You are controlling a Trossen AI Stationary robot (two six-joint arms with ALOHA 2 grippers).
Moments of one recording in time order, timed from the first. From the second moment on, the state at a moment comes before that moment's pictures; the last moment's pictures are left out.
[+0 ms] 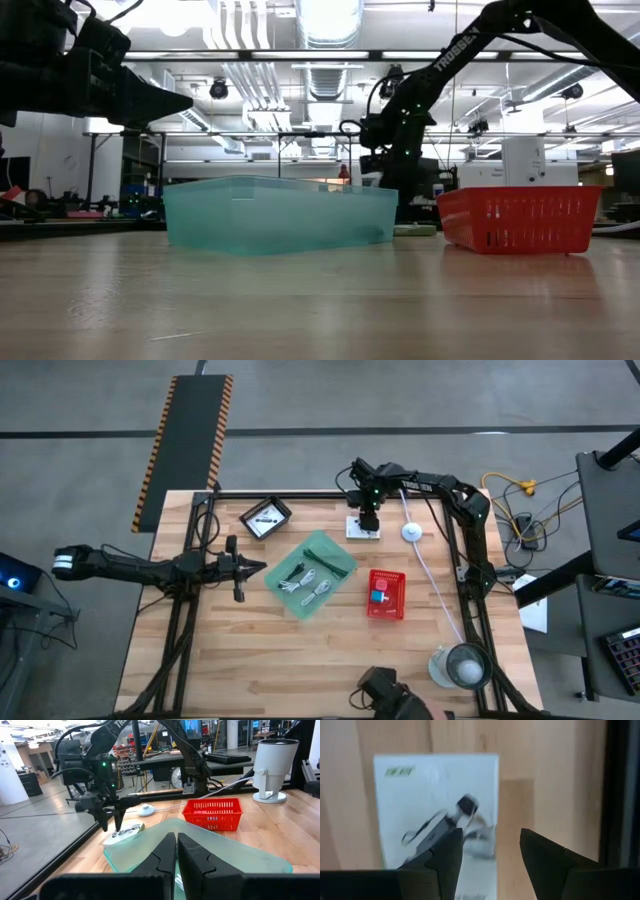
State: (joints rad) left arm 0.00 0.55 0.01 0.56 -0.19 0.14; right arm -0.73 2.09 1.54 -0.82 -0.16 -0.65
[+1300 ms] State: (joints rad) left arm 0.00 0.55 0.01 0.57 -0.19 0.14; right arm -0.71 2.08 1.55 -0.83 -0.04 -0.68
